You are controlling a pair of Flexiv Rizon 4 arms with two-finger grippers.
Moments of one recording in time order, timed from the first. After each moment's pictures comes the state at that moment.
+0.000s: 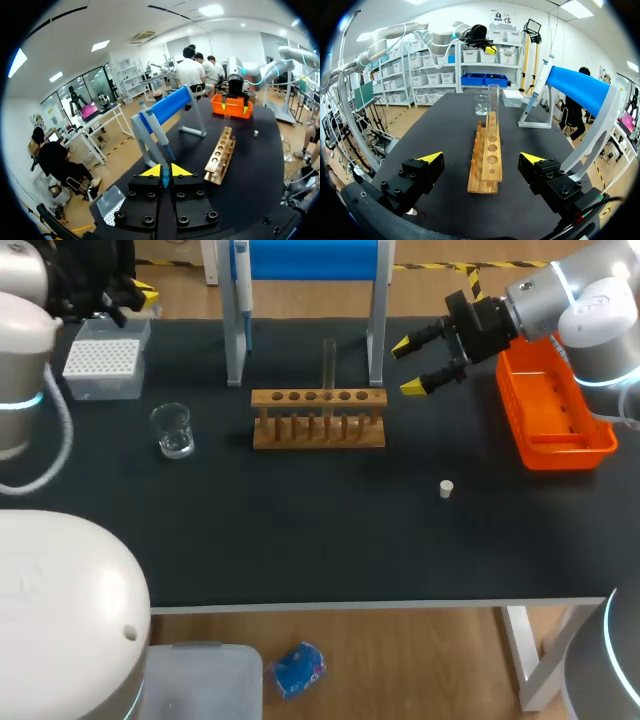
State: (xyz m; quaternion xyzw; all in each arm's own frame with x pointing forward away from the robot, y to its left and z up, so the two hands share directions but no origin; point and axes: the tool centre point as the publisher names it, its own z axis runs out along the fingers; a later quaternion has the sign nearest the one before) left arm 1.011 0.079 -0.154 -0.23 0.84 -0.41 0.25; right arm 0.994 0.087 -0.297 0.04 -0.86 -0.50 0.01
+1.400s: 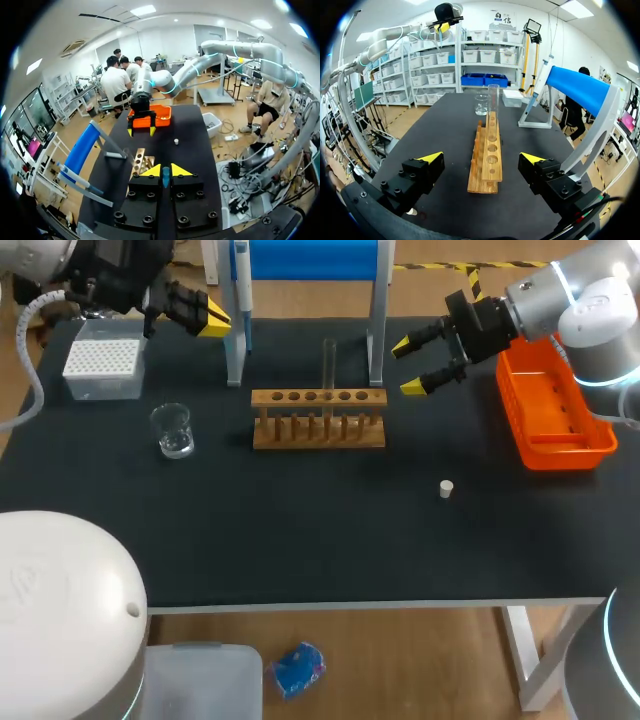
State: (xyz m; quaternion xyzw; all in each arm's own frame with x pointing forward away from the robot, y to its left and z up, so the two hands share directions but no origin) left arm 0.839 -0.059 -0.084 0.00 0.90 -0.42 0.08; right arm 0.994 0.087 -0.297 0.04 -0.86 -0.50 0.01
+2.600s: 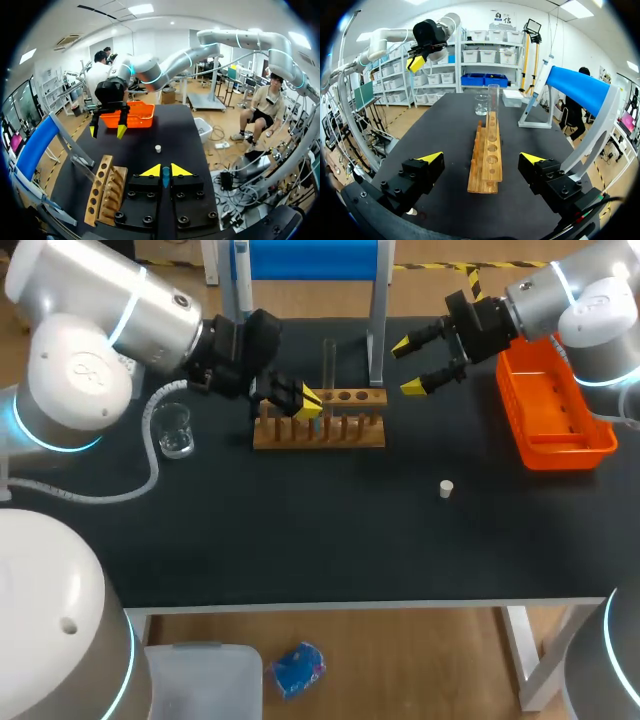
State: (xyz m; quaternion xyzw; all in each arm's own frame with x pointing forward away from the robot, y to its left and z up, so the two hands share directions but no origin) left arm 0.817 -0.172 -0.200 0.00 0.90 -0.45 0.01; right arm 0.994 0.087 -0.297 0.04 -0.86 -0.50 0.01
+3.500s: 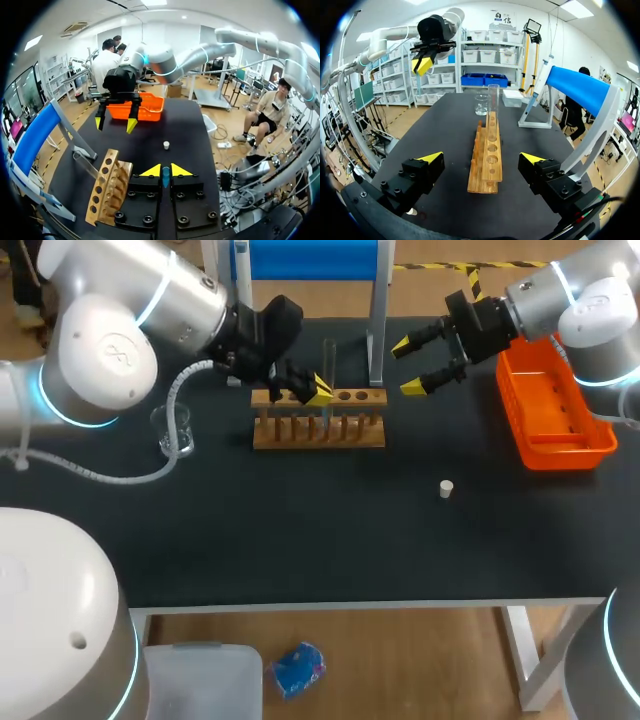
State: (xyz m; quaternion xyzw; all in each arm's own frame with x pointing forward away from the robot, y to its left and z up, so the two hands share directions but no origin) left arm 0.846 -0.187 -0.208 -0.05 0.91 -0.41 0.00; right arm 0.994 0.087 -0.297 0.04 -0.86 -0.50 0.01
